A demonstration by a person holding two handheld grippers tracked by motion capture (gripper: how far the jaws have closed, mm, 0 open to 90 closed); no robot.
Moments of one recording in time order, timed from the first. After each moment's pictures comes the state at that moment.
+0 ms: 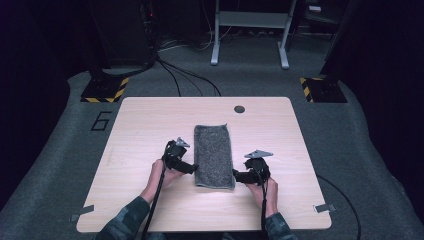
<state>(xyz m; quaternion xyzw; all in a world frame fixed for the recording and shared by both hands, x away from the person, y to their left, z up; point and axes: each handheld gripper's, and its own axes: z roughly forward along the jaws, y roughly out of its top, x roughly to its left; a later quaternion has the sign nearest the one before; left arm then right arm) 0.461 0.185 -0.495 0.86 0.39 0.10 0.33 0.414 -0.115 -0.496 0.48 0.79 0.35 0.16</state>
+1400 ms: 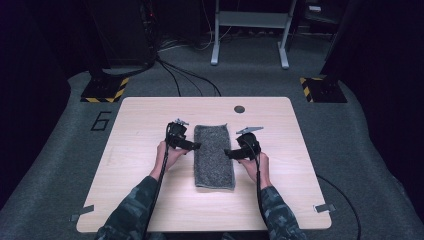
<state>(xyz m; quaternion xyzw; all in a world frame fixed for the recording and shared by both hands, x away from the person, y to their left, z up) 0.548 0.183 -0.488 0.81 0.45 0.08 0.36 0.500 -0.095 -0.478 0.45 0.81 0.37 0.13</state>
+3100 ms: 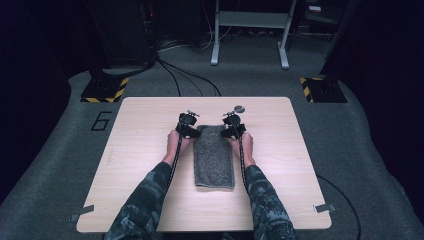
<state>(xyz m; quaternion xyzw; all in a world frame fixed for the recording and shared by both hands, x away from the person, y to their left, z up) 0.597 0.152 -0.504 0.83 0.46 0.12 0.30 0.599 -0.054 -0.505 0.50 0.80 0.30 0.14</state>
